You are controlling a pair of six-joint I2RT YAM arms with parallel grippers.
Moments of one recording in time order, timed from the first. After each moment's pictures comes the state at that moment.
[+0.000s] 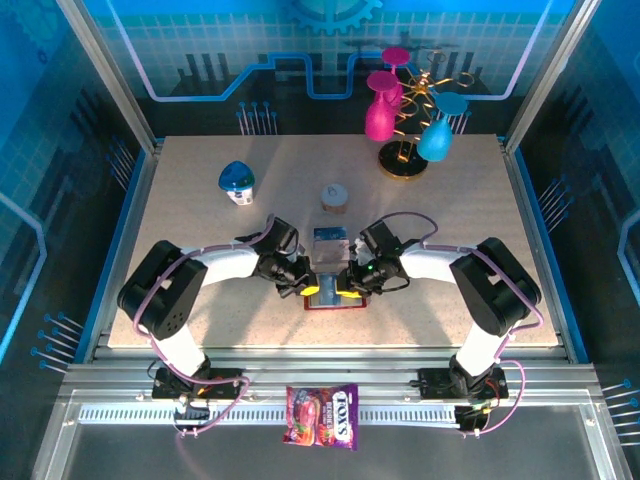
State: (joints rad) left arm -0.51 1.71 0.84 -0.30 0.63 -0.97; right arm 0.57 1.72 0.83 -0.26 -0.63 0.71
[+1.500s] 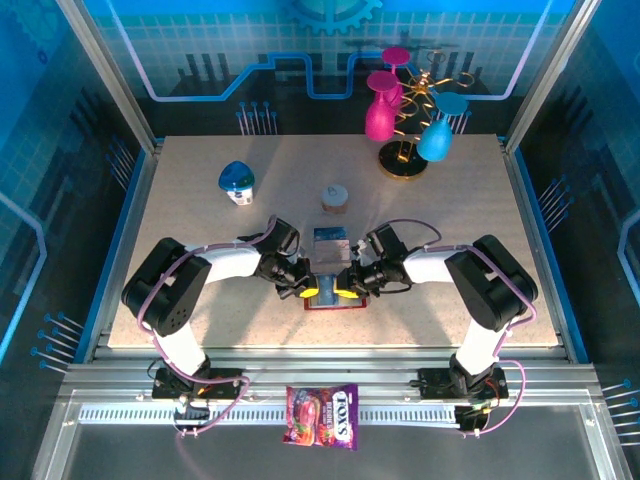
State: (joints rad) left arm -0.51 1.73 0.85 -0.32 0.62 -0.94; right arm 0.53 1.75 0.73 -0.01 -0.77 0.81
